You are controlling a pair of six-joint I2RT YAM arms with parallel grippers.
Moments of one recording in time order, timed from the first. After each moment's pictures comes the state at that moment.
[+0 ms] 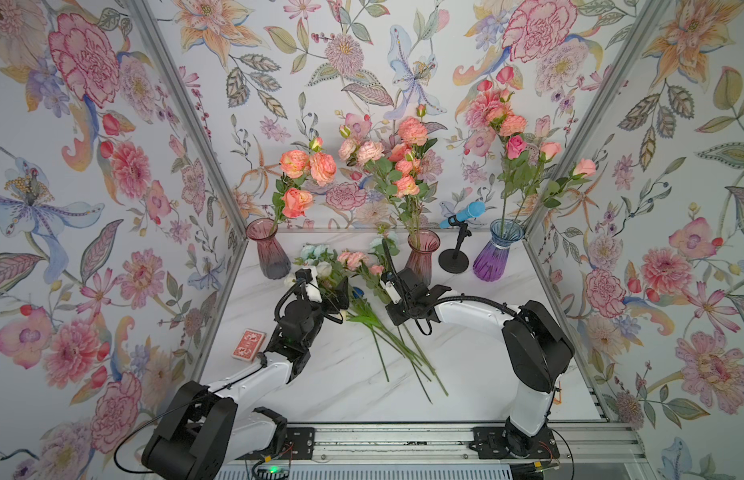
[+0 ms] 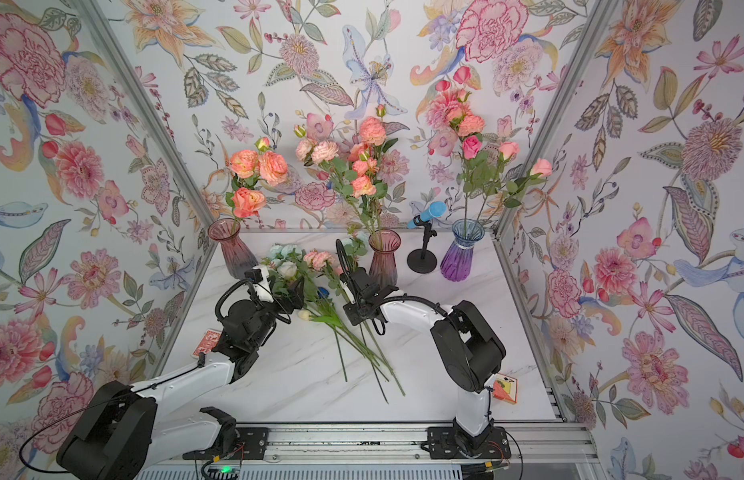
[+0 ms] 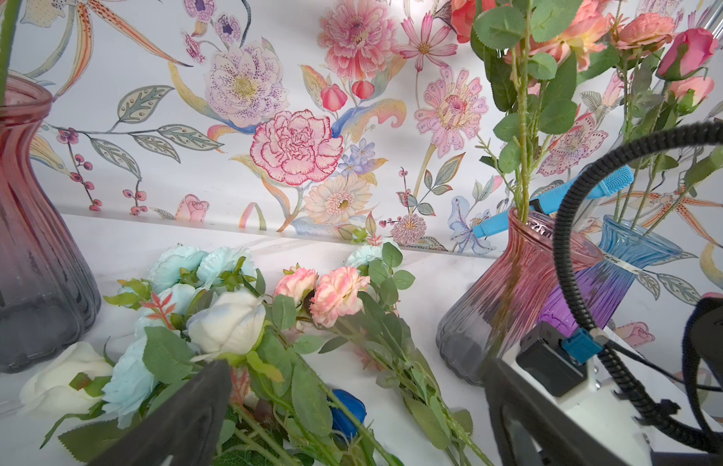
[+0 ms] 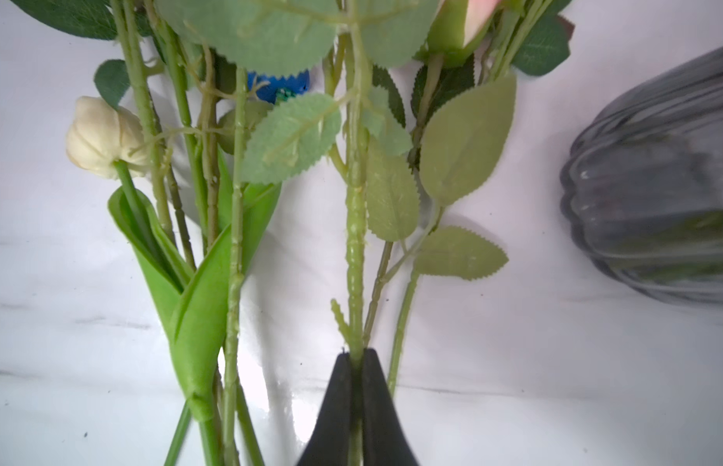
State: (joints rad) left arm -0.43 1.21 0.41 0.75 -0.14 -0.31; right arm 0.76 1.85 1.26 -0.39 0.05 0.09
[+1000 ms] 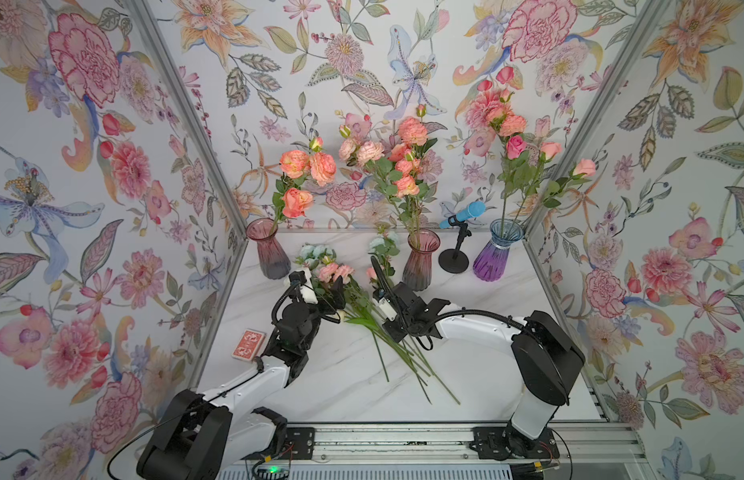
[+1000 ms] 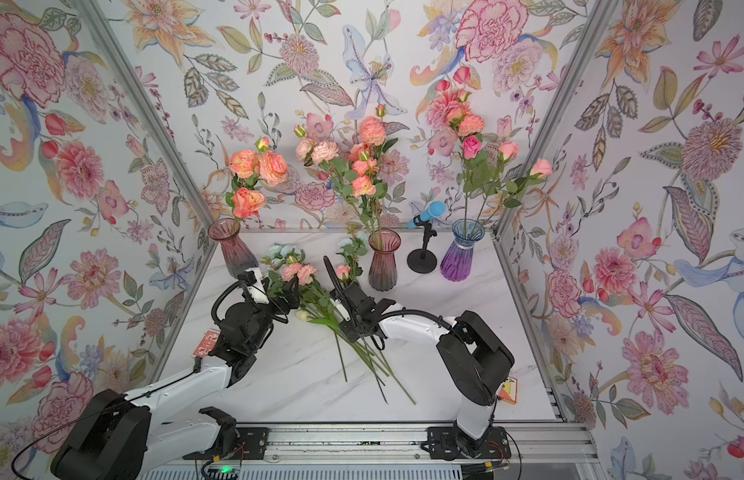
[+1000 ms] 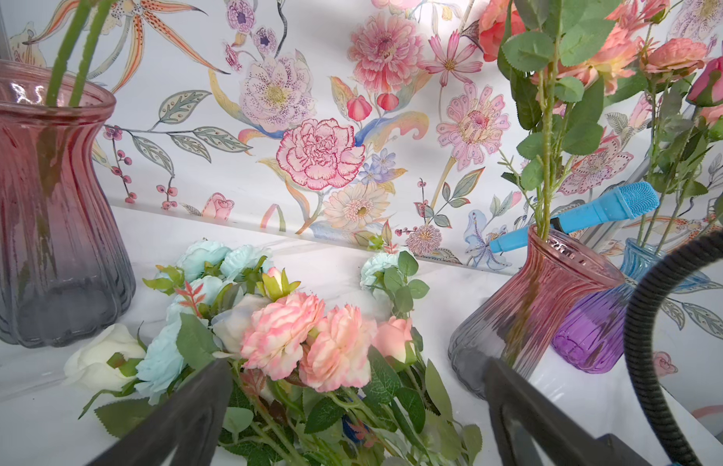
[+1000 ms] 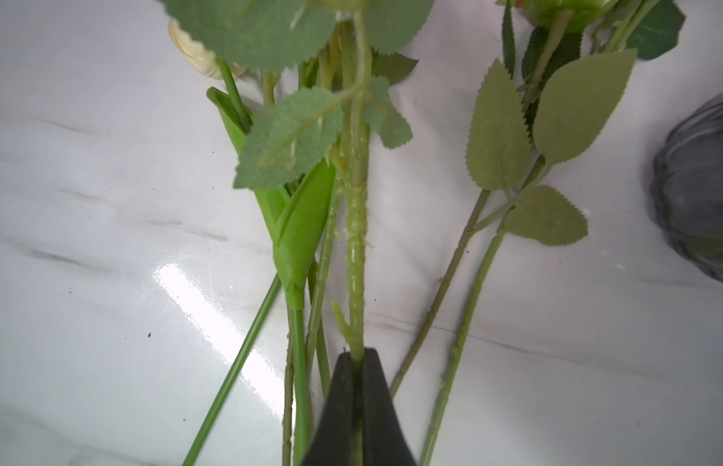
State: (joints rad) left arm -0.43 1.16 0.39 0.73 -0.21 -0.35; right arm 0.86 1.77 1.14 -0.38 0.04 0.04
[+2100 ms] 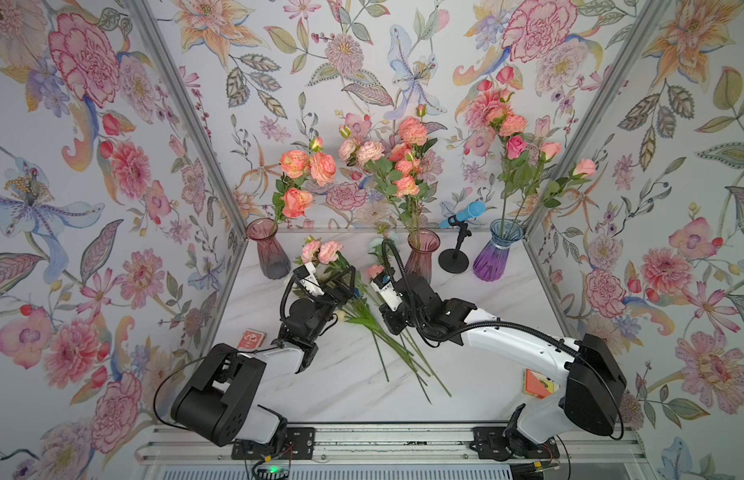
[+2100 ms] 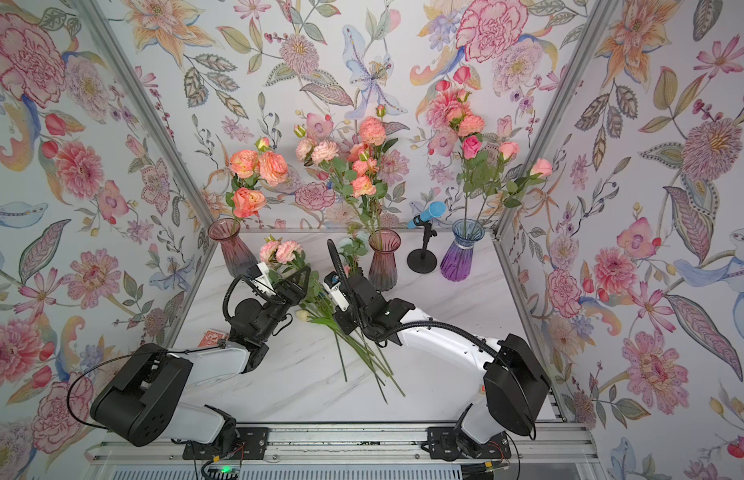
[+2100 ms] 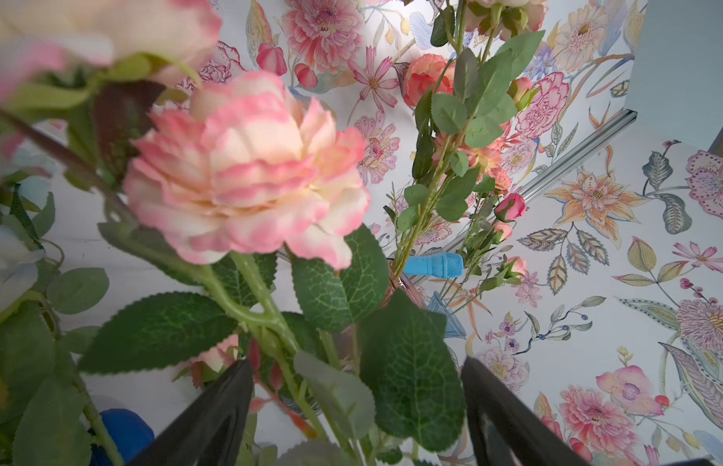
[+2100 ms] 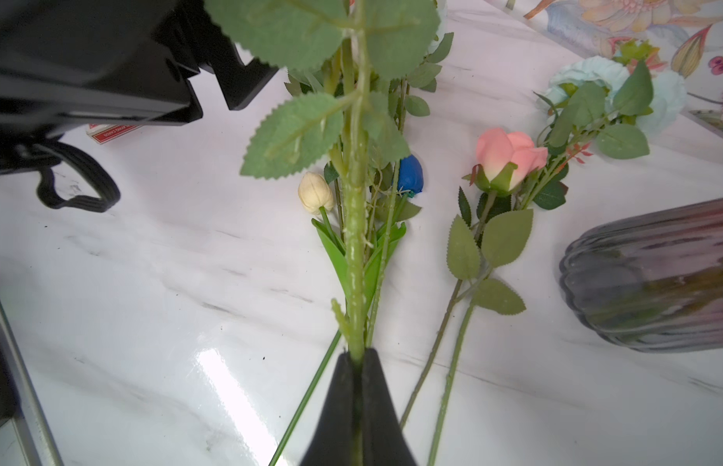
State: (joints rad) left arm -0.43 1.45 0.44 1.15 0.05 -0.92; right arm 0.92 1.53 1.15 -0.33 0.03 0.06
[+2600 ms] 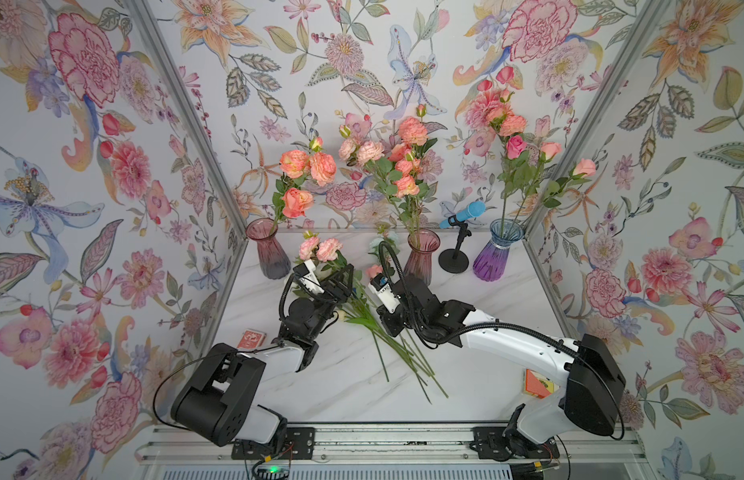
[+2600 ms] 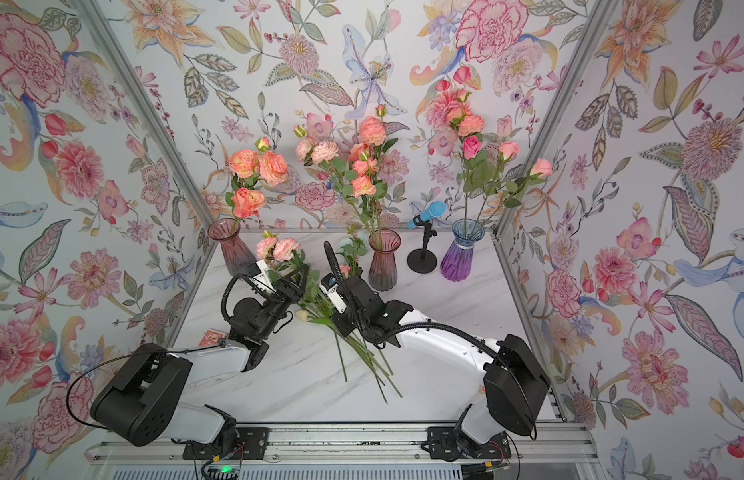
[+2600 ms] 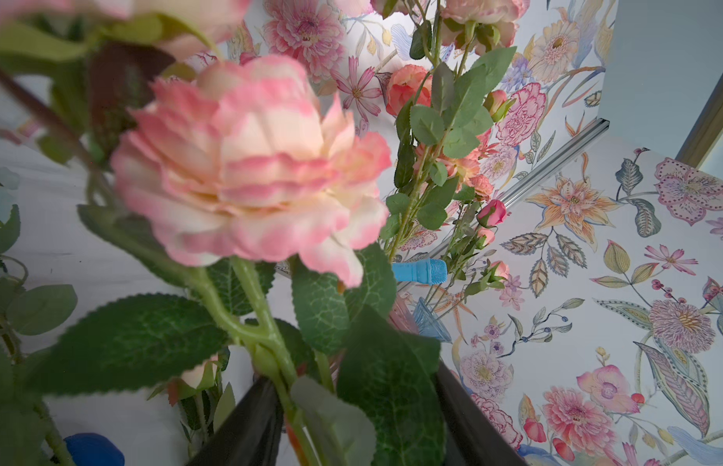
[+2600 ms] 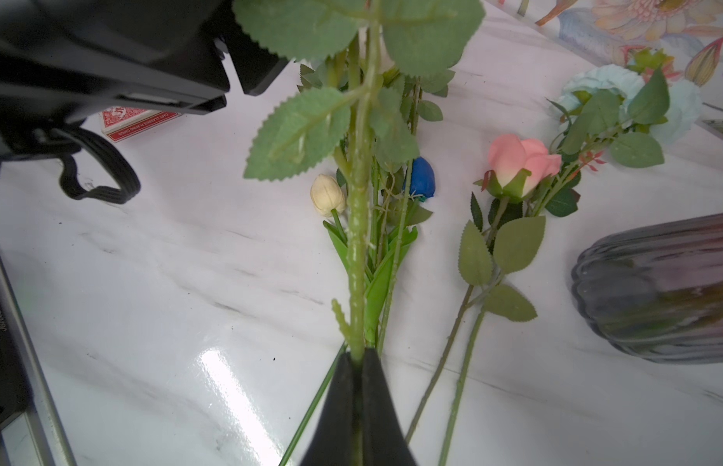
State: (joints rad) left arm -0.44 1.45 0.46 1.17 0.07 -0.92; right arm 0.93 1.53 1.15 -0.33 0.03 0.06
